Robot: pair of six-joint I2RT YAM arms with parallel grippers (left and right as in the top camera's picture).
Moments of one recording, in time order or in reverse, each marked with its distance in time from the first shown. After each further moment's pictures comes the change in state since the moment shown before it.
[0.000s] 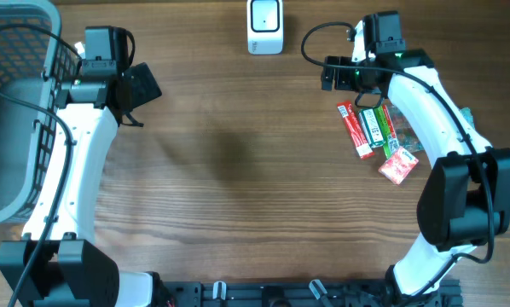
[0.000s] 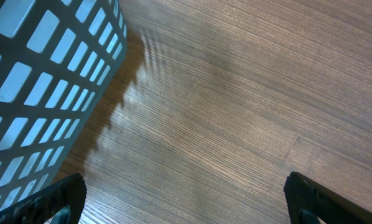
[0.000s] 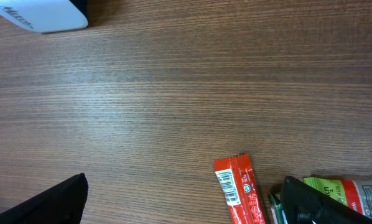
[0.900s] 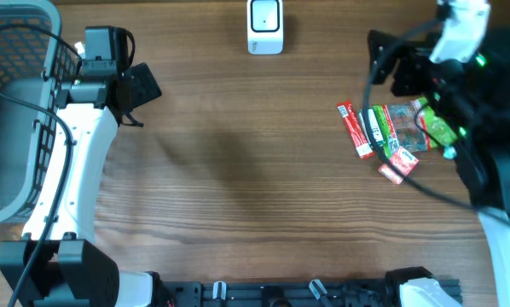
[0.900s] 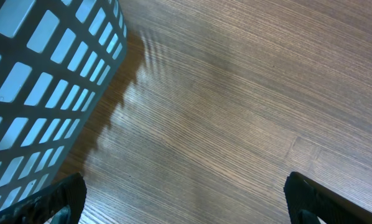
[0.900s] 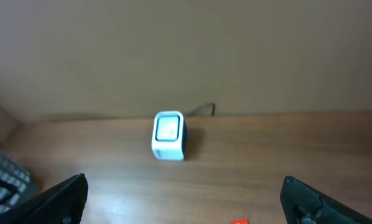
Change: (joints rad) left arm 0.000 0.000 0.000 0.000 0.000 0.000; right arm 0.000 -0.748 -0.006 -0.008 0.001 -0.001
